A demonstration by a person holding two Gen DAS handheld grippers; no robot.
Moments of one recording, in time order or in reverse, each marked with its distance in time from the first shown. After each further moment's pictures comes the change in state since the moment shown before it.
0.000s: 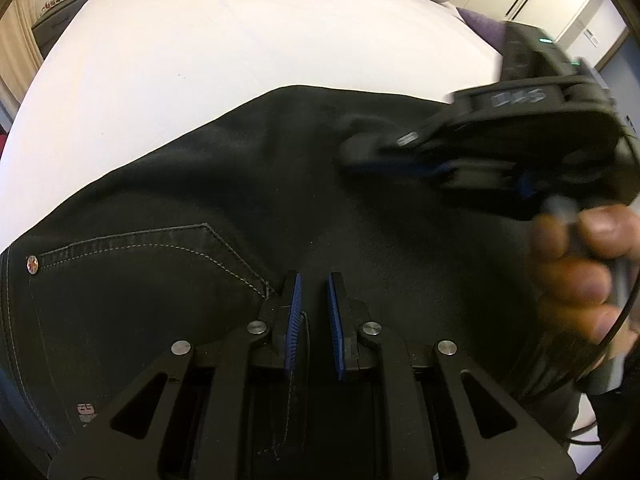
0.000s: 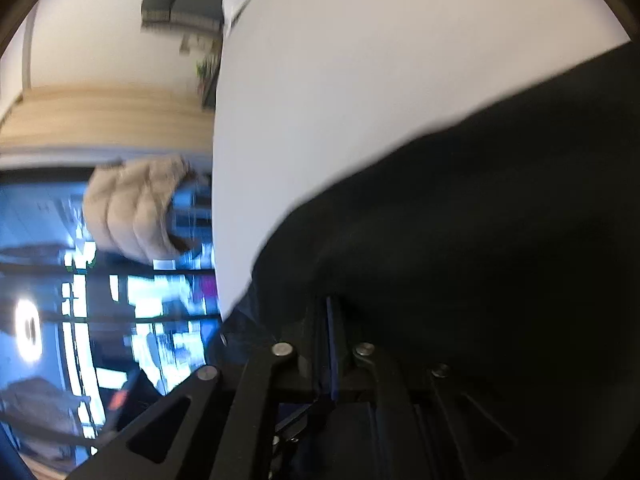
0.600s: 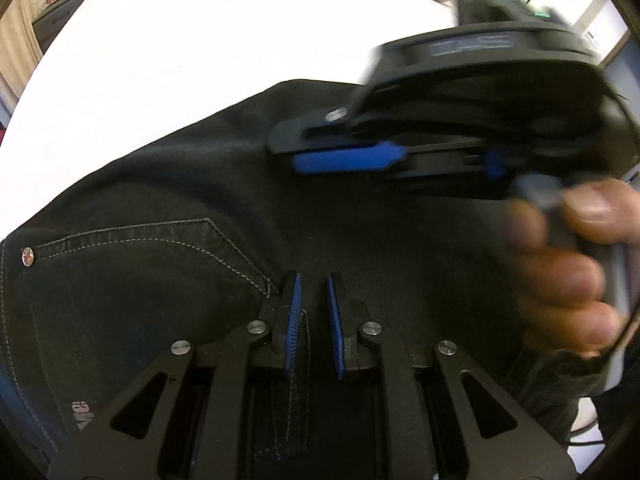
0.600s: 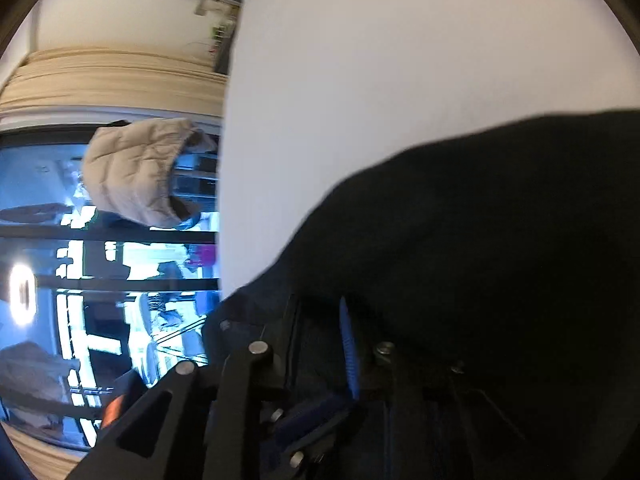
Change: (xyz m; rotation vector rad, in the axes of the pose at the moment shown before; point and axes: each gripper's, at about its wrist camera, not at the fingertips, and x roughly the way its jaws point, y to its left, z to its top) left arm 0.003 0.013 0.006 -0.008 0.005 -0.009; right arm 0.016 0.012 0.006 -0.057 0.073 -0.002
